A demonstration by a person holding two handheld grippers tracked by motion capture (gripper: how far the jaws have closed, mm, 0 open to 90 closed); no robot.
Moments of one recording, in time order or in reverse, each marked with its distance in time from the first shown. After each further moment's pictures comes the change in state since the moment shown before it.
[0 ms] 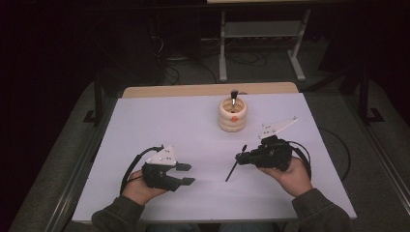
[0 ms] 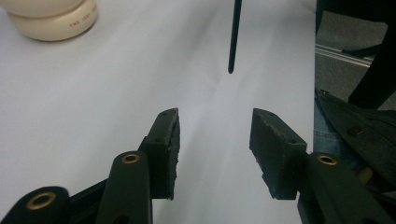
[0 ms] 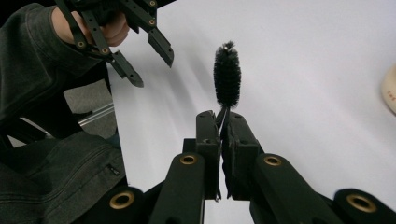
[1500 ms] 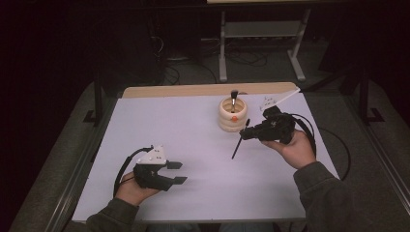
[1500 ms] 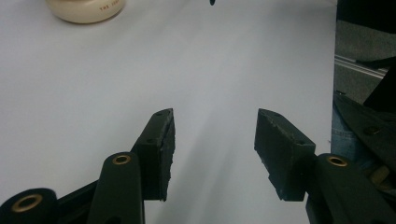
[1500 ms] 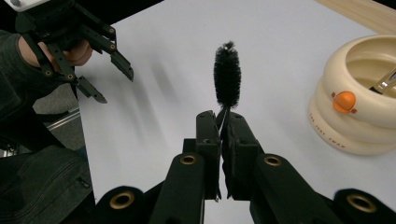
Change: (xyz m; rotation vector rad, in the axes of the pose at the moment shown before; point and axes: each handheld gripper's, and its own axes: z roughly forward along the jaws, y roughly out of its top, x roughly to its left) left arm 0.009 -0.019 -0.011 -0.025 0.044 -0.050; right arm -0.033 0.051 -0.021 0.040 -0.086 0.003
